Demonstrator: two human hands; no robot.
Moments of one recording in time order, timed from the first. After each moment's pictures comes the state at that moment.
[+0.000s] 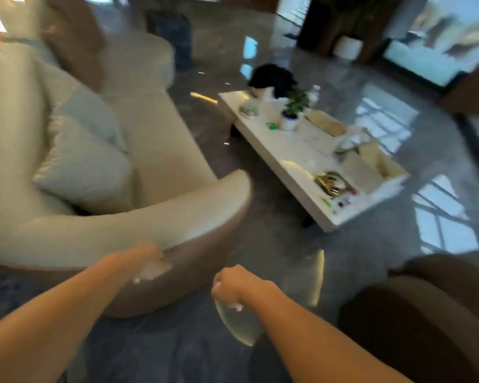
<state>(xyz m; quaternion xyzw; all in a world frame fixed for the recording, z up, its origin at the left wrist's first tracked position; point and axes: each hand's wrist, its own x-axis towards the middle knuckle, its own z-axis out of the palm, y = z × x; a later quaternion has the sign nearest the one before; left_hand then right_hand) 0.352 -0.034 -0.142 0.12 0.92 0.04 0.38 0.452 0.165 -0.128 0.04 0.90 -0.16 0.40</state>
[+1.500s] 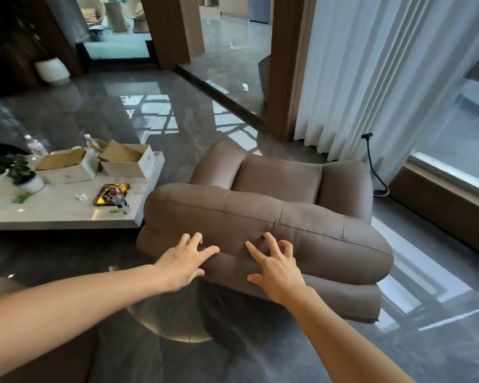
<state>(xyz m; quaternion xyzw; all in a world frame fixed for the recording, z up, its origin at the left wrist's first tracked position) 0.846 0.383 0.038 0.80 0.59 -0.09 0.06 1.094 0.411 0.015 0.54 0.82 -0.18 0.00</state>
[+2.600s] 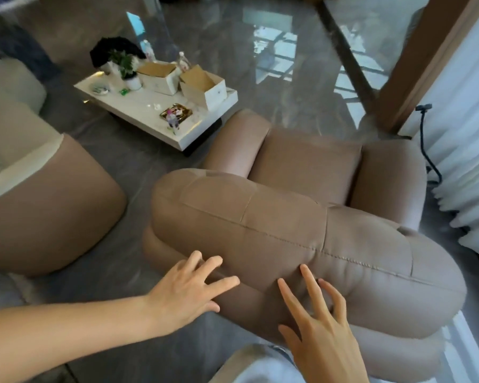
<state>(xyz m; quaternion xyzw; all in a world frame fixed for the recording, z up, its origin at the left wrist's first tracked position) 1.217 0.407 0.036 0.68 0.72 -0.08 0.04 1.447 0.543 0.021 0.32 0.93 -0.16 0.01</state>
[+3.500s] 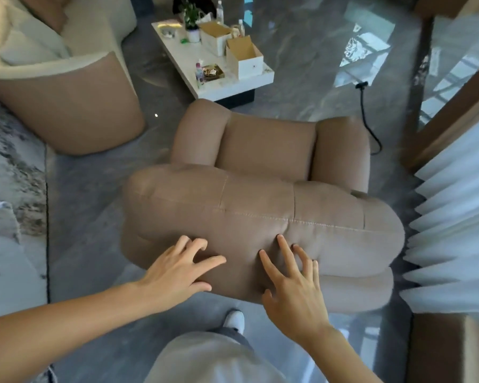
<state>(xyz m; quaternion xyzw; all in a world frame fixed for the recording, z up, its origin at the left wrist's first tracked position) 1.643 0.661 0.027 0.41 0.91 0.01 0.09 1.754 0.892 0.022 0.06 0.98 -0.14 0.08</state>
